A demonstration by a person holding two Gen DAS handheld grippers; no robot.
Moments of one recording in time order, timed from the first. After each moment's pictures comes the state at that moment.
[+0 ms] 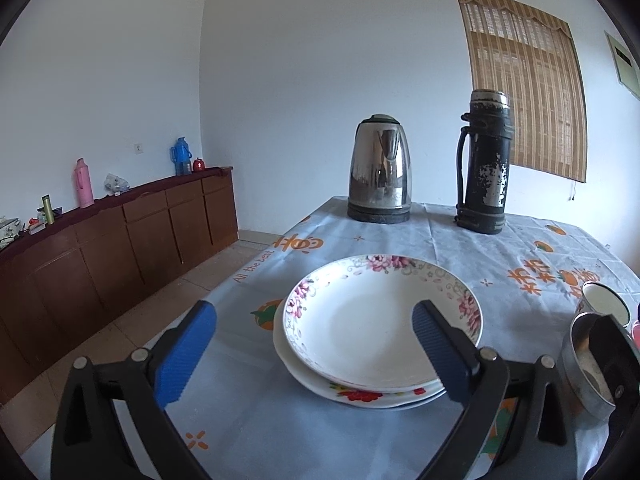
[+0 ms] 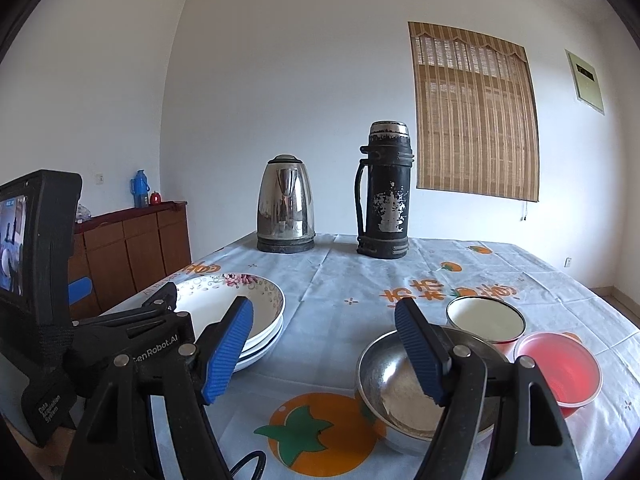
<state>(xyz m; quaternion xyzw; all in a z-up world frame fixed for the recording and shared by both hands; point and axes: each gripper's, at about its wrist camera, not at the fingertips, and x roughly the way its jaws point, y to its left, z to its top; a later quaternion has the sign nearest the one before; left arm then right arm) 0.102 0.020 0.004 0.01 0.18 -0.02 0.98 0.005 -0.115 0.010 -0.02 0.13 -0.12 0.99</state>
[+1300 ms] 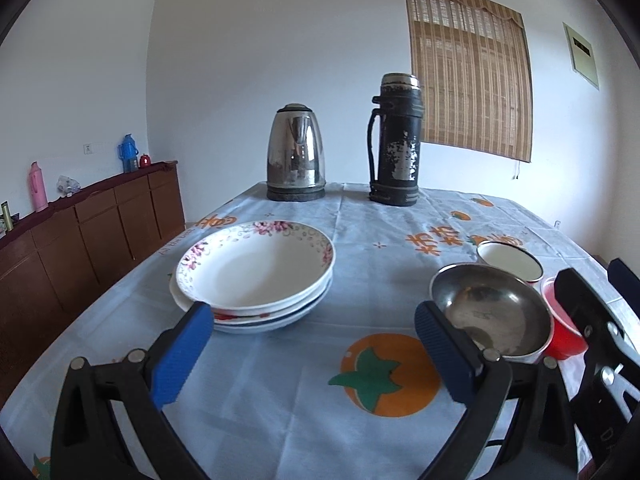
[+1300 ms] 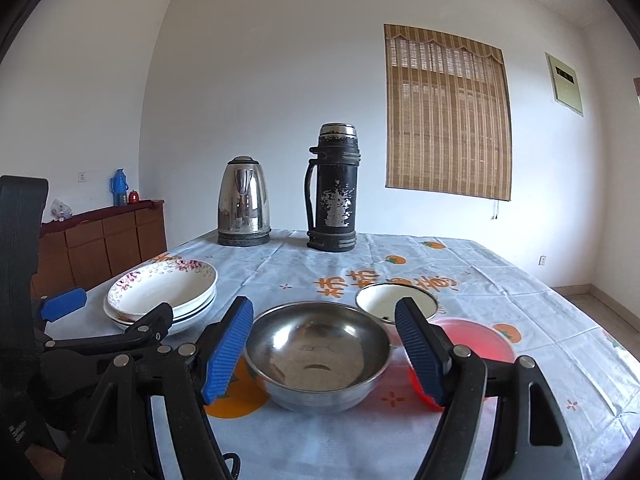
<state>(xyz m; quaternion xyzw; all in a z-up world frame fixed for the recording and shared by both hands) 0.031 -0.055 0.002 0.02 0.21 -0.12 0.97 -0.064 -0.183 0.017 -0.03 0.13 -0.17 0.98</state>
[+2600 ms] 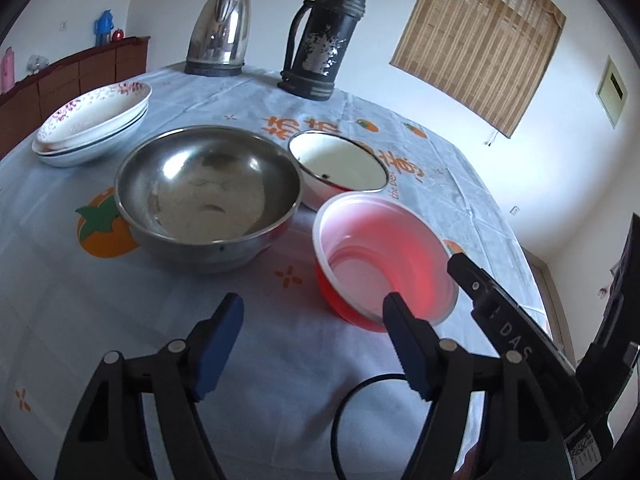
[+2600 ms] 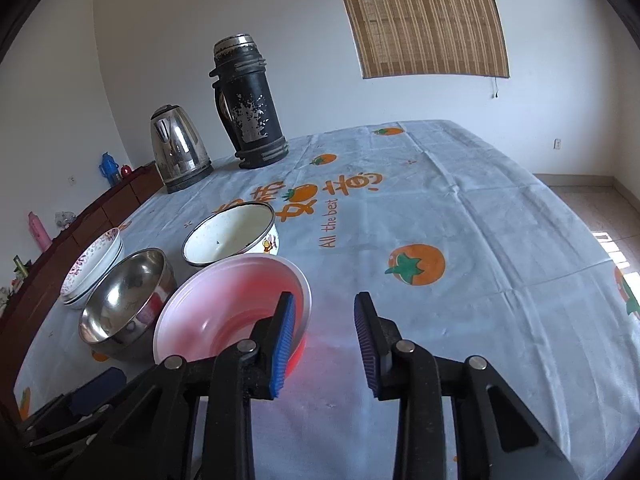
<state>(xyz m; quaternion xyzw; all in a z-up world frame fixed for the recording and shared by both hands) -0.026 -0.231 -0.017 -0.11 0.41 -0.16 0.89 -0.064 -0.409 -0.006 0.13 0.30 -0.10 0.94</state>
